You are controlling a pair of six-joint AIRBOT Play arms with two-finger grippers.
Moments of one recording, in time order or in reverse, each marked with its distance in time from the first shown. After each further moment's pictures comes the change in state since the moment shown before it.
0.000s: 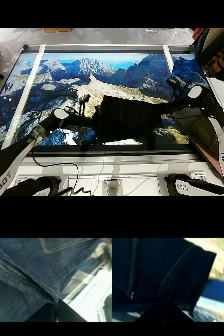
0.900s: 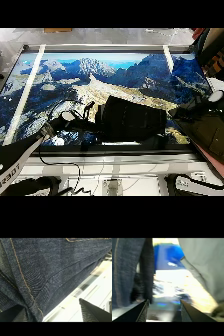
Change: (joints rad) left arm -0.024 -0.088 -0.008 0.024 -0.005 -0.051; right arm -0.318 -0.017 -0.033 0.012 0.125 0.042
